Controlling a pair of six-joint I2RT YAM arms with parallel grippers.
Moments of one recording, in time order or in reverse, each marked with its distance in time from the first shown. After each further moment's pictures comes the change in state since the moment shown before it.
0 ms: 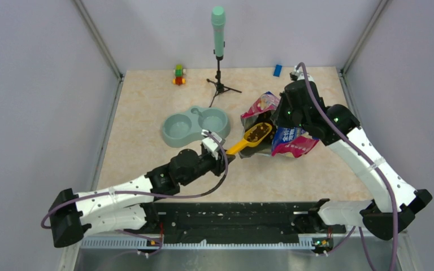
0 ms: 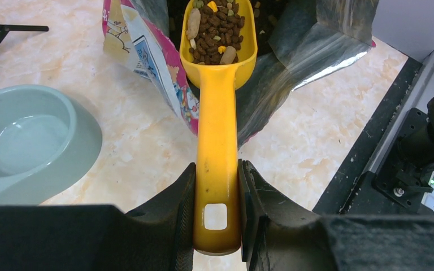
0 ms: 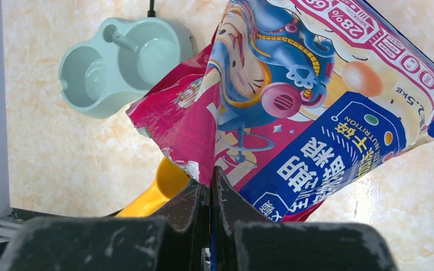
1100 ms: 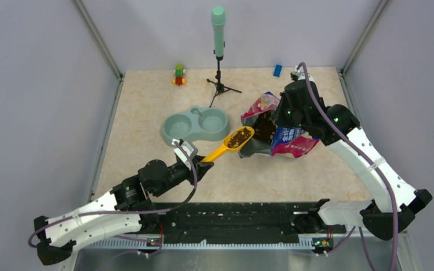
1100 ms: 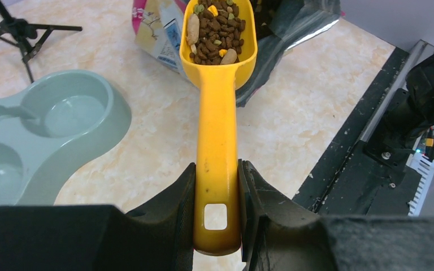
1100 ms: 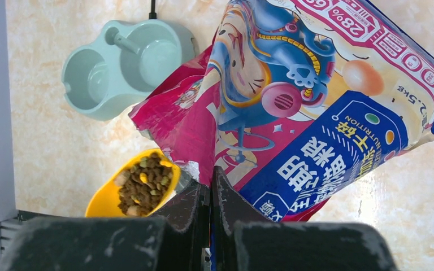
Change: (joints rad) left arm -0.009 -0.418 -0.036 -0.344 0.008 0.037; right arm 0.000 0.000 0.000 0.003 0.002 0.016
